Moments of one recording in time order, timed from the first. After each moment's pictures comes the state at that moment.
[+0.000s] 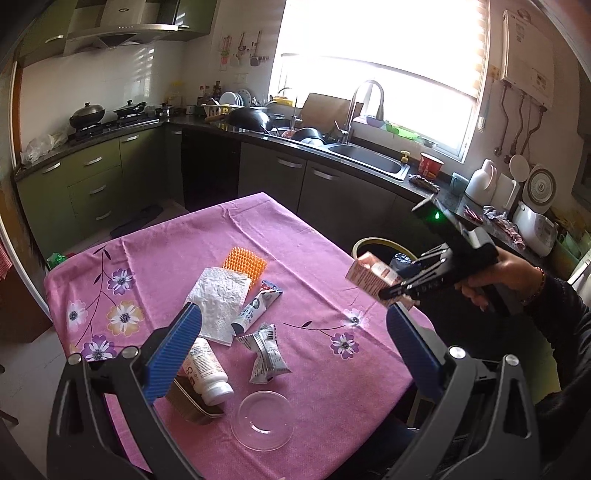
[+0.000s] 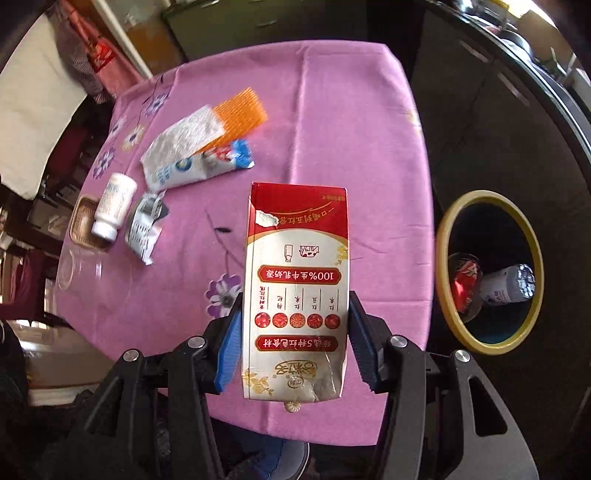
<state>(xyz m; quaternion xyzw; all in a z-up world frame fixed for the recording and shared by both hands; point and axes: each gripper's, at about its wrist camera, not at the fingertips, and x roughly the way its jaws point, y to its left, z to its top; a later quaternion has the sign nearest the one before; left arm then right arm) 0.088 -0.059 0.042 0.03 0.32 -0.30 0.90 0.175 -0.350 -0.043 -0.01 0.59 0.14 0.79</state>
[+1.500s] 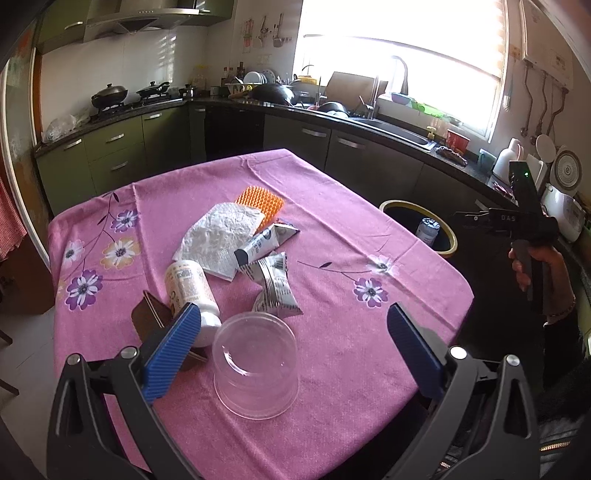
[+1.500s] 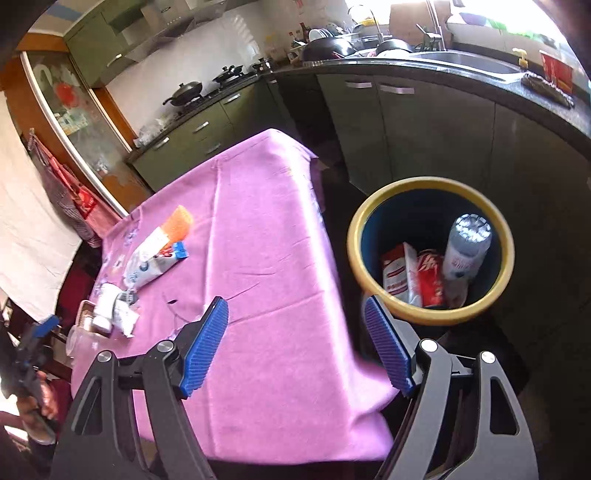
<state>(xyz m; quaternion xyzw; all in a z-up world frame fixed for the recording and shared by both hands) 0.053 -0.065 -0.057 0.03 0.35 -0.24 0.91 0.104 -0.467 -0.060 0.19 0.41 0.07 0.89</state>
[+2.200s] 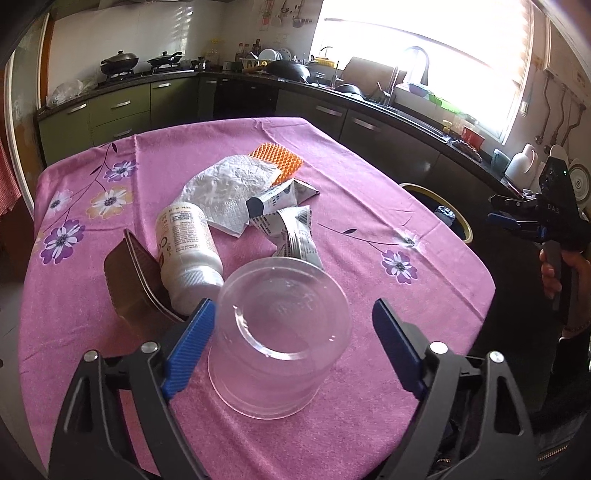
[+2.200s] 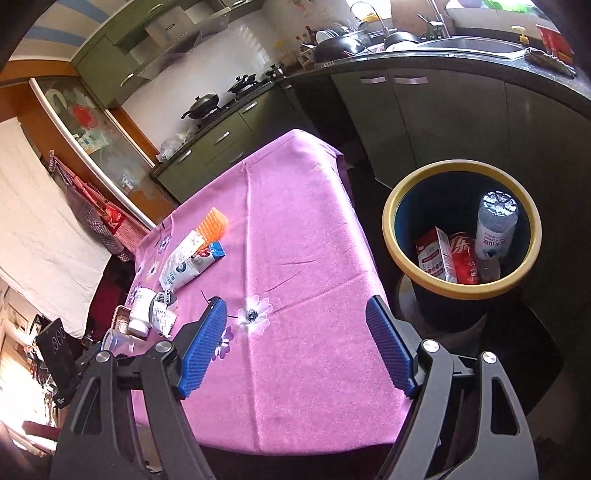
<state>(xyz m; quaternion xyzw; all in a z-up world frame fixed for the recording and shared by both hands) 0.076 -0.054 -0.113 0.00 0.38 -0.23 0.89 0.089 -0.453 -0.066 0.23 0.39 0.11 0.88</state>
